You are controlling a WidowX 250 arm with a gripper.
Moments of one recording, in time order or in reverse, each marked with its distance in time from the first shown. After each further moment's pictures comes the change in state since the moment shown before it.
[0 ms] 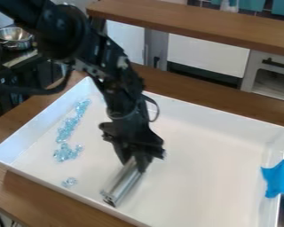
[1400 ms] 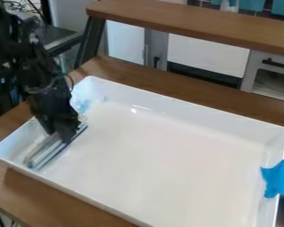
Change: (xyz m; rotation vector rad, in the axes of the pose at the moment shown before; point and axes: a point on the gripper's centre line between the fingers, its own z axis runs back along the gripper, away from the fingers) arm -0.015 0.142 0.013 0.112 0.024 0.016
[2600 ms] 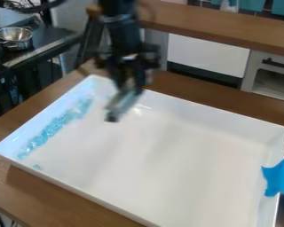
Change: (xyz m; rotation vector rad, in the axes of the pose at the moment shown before) arm 0.078 -0.132 0.085 -0.199 0.053 0.153
